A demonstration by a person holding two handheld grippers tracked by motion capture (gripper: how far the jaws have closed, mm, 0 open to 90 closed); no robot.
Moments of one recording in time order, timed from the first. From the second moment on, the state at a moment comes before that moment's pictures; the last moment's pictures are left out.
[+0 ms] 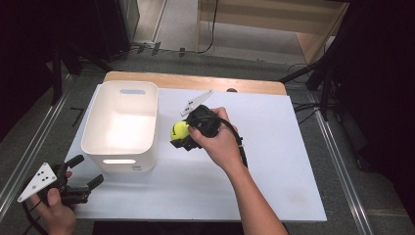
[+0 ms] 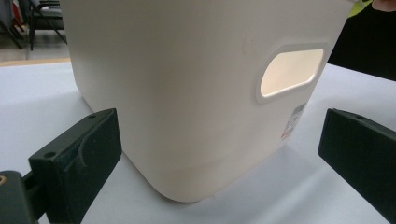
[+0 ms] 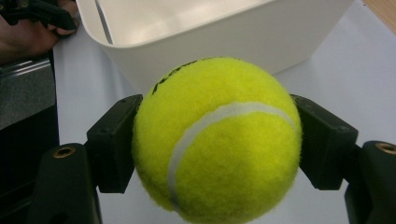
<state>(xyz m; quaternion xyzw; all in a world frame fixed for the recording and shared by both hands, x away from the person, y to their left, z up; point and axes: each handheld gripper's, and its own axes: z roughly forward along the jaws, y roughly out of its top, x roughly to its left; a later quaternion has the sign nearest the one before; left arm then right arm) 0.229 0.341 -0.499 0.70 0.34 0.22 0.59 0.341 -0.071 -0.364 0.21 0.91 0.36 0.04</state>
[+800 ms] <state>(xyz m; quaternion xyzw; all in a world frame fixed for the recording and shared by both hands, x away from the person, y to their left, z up) 0.230 0.341 -0.499 0.70 0.34 0.22 0.59 0.345 -0.046 -0.354 0.19 0.91 0.38 0.03</state>
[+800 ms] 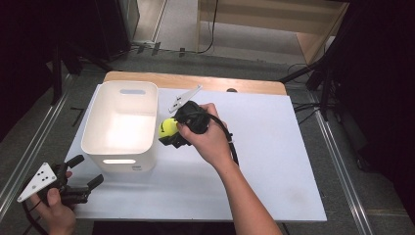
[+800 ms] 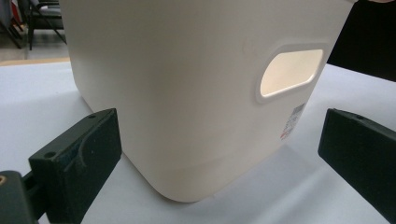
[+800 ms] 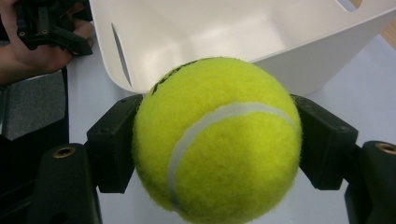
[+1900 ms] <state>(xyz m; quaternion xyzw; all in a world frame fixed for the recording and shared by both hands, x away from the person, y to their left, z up) 0.230 0.341 -0.499 0.70 0.34 0.22 0.59 0.349 -0.012 -0.337 0.17 0.91 0.38 0.04</state>
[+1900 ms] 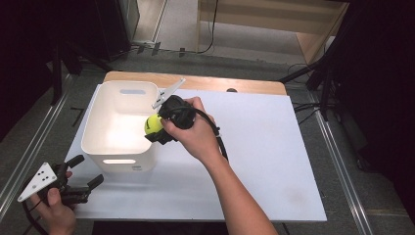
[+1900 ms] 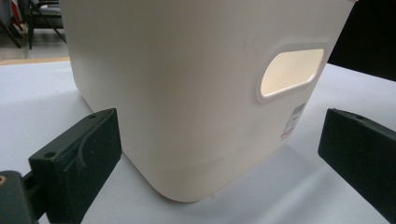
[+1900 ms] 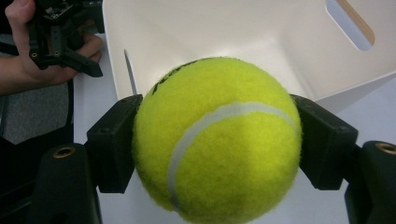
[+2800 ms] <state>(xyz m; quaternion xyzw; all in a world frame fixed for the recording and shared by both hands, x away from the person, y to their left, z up) 0.230 0.341 -0.499 0.70 0.34 0.22 0.59 0.353 0.029 -0.347 0.14 0.92 0.37 0.03</state>
